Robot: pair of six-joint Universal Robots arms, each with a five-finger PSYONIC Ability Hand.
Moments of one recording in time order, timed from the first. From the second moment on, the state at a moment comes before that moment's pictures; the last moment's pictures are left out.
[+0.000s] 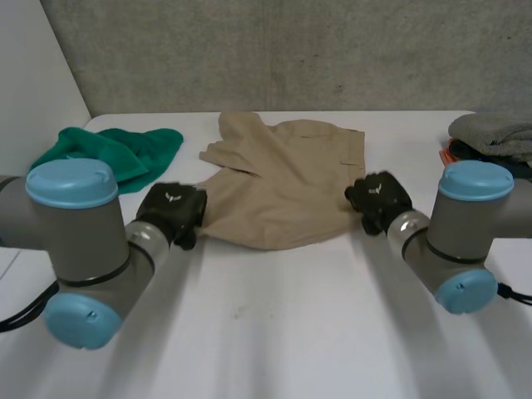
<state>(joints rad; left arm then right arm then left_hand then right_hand) 4.23 -2.04 -1.54 3.23 -1.59 3.43 1.92 -0.85 1.37 -0.21 1.38 2.60 1.16 1.20 1.19 1.19 0.99 1.10 1.16 1.19 1.20 1.01</state>
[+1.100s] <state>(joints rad) 4.18 -1.93 -1.44 2.91 -1.69 3.55 1.95 -1.26 1.43 0.14 1.47 2.65 1.16 1.20 1.19 1.19 0.99 0.27 0.27 0.27 0.27 0.09</state>
